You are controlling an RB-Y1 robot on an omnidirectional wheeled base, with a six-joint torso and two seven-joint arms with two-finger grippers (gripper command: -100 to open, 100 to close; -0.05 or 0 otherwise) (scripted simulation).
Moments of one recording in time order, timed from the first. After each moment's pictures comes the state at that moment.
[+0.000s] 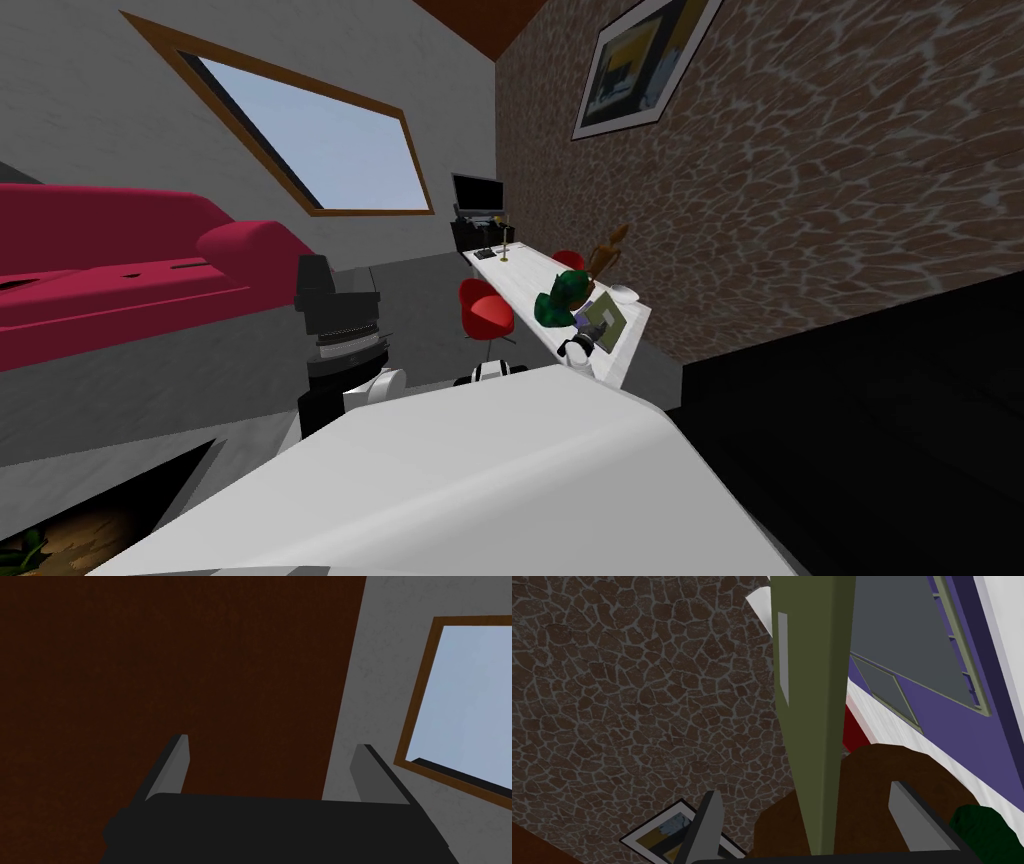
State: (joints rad) left arm 0.45 0.05 -0.02 -2.31 -0.01 -0.55 -0.17; right arm 0.16 -0.15 -0.26 -1.30 1.73 0.73 0.51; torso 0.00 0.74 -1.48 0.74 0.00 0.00
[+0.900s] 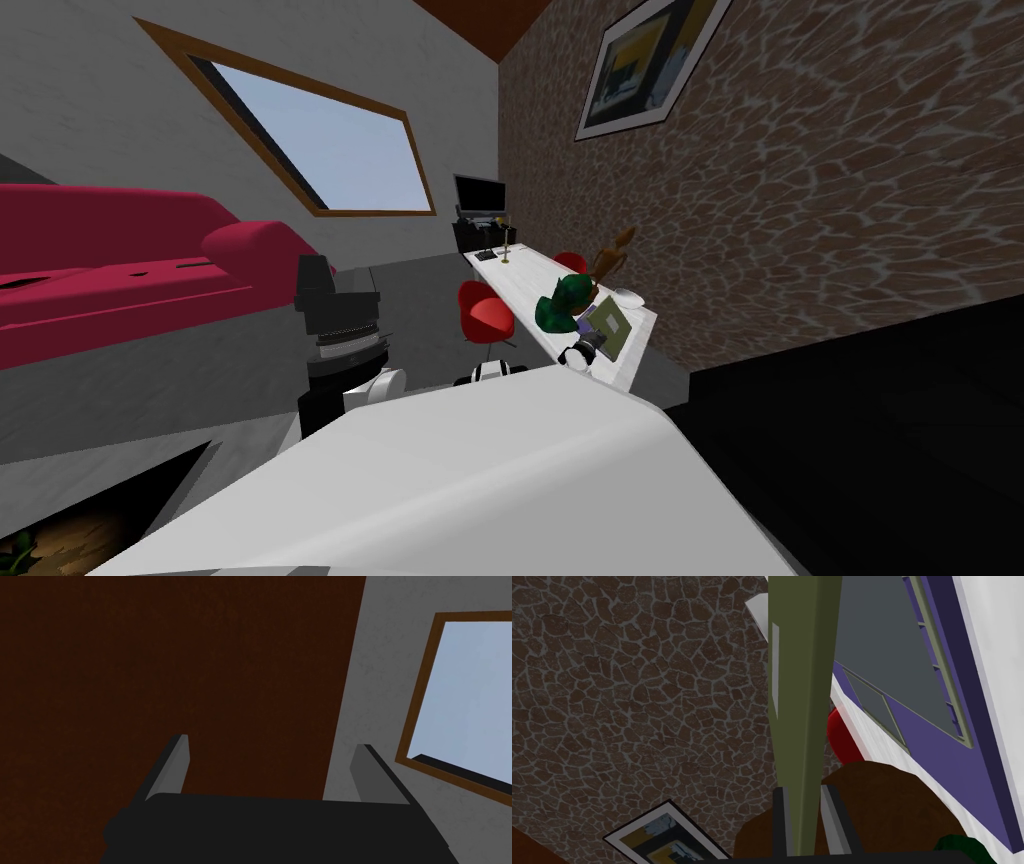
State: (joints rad) left arm 0.45 0.05 -0.02 -2.31 -0.01 -0.55 -0.17; right arm 0.21 -0.14 -0.26 -1.26 1.79 0.77 0.48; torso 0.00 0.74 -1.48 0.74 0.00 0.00
